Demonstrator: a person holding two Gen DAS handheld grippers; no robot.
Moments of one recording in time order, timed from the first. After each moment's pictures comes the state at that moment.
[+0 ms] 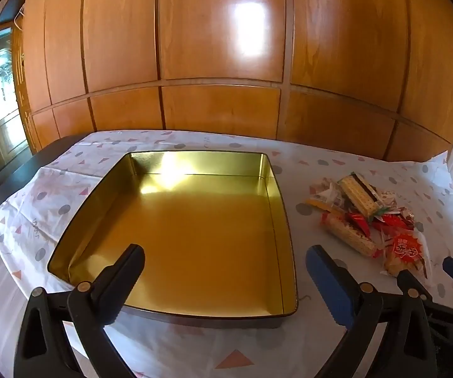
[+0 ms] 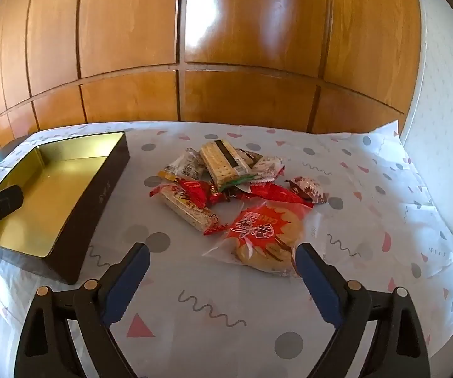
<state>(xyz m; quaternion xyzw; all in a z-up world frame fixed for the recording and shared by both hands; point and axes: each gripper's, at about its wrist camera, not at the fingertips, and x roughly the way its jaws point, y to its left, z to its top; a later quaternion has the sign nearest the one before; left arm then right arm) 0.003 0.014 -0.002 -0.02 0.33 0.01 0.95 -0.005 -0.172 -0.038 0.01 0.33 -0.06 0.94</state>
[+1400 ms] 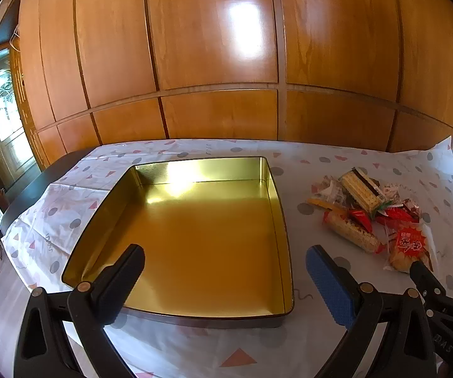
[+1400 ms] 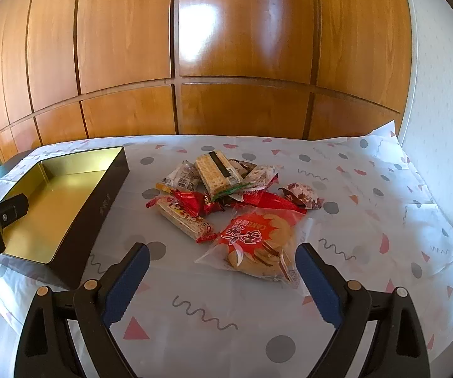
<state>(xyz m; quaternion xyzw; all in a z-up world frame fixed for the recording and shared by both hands) -0.001 -0.005 0.005 0.03 0.32 0.03 0.95 -0.017 -0.186 -0.035 0.03 0.30 -0.06 0.95</state>
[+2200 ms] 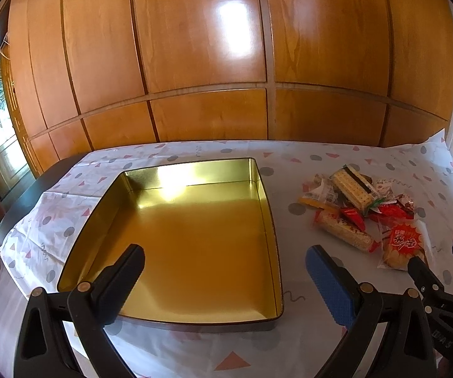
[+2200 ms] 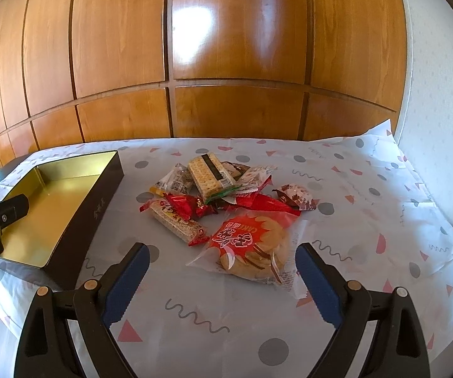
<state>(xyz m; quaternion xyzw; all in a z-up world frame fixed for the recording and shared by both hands) 0.004 -0.016 0.008 0.04 0.32 0.01 0.95 -0.017 -0.194 -0.036 0.03 0.29 -0.07 0.95</state>
